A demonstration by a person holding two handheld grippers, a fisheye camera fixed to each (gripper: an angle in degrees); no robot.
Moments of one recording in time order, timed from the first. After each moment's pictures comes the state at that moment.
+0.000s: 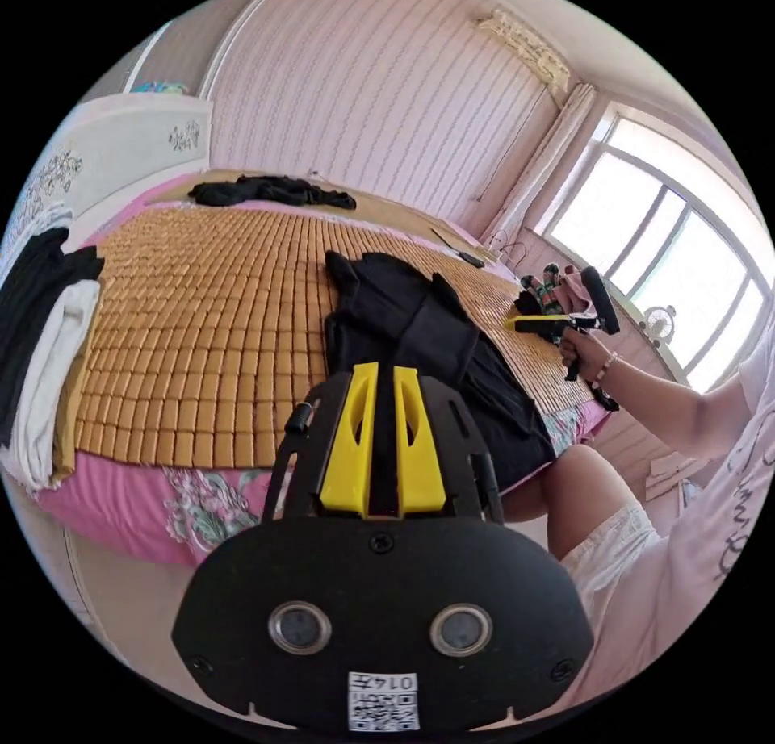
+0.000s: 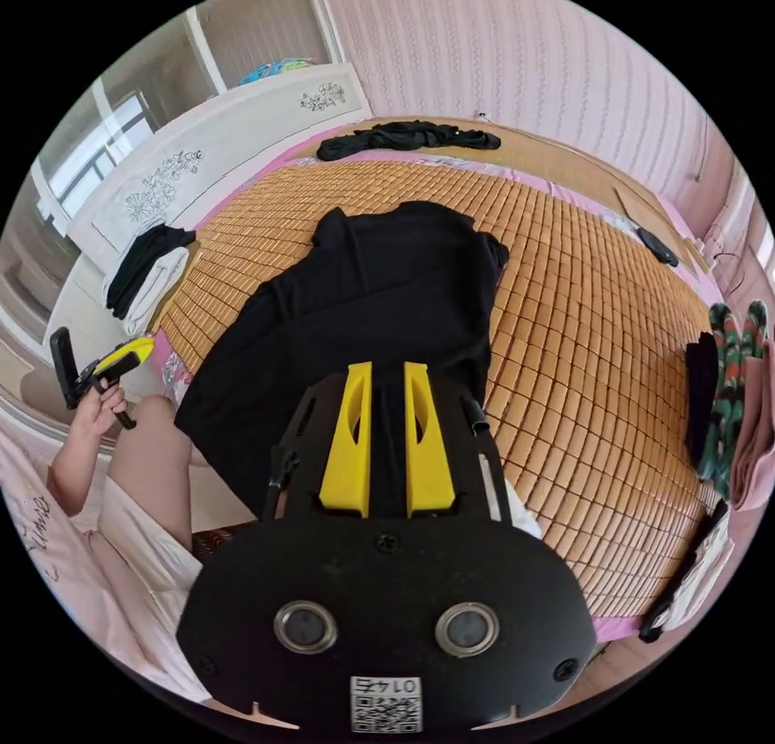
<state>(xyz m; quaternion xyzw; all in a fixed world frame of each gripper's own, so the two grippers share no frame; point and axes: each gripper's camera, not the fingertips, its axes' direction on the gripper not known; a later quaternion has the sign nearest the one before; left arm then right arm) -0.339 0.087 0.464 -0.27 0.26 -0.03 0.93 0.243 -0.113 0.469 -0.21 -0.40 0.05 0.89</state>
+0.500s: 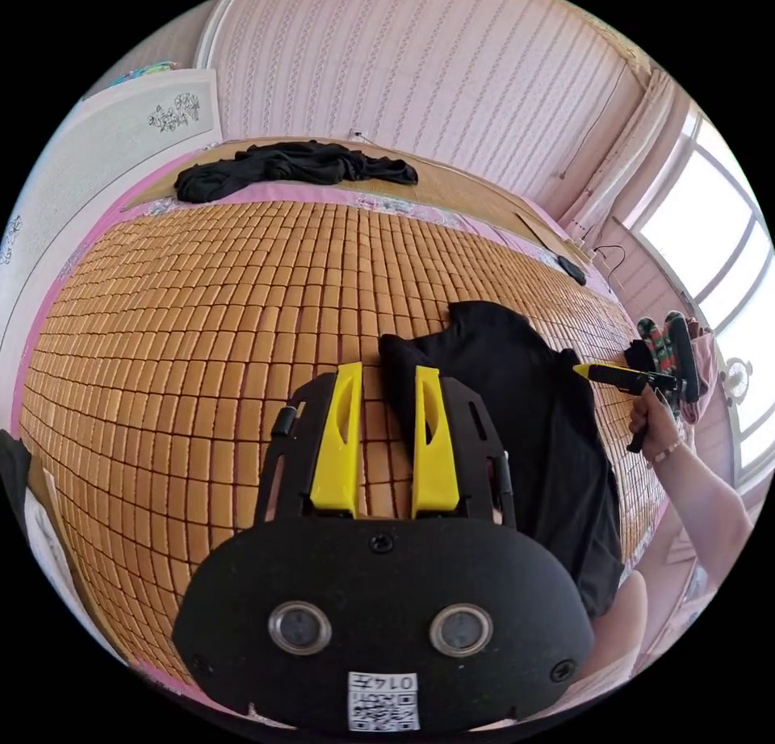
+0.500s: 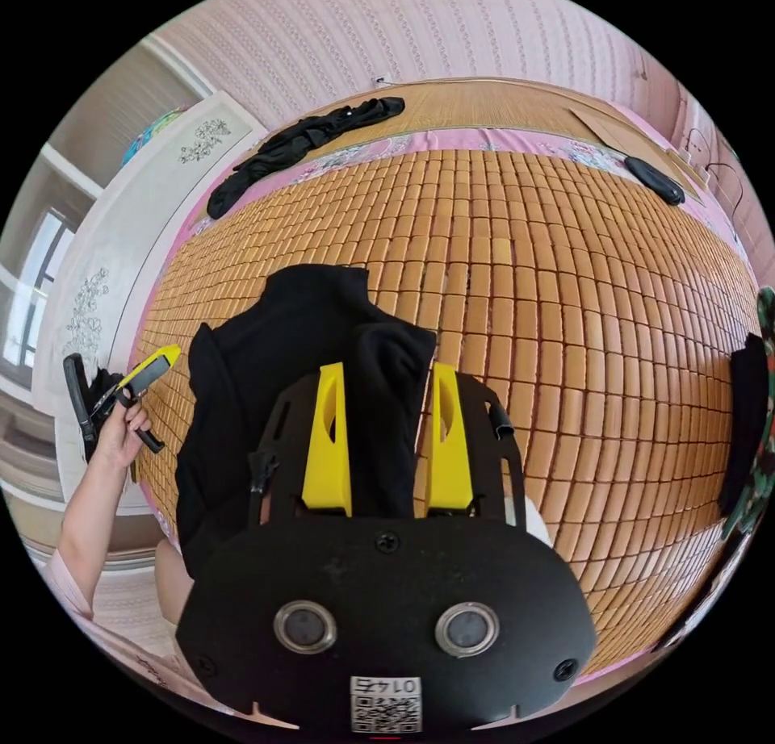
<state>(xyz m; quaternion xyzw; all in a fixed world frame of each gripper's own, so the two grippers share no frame) -0.283 0.019 0.764 -0.37 0.18 -0.03 0.91 0.281 -0.233 0.651 -0.28 -0.36 0.20 0.87</state>
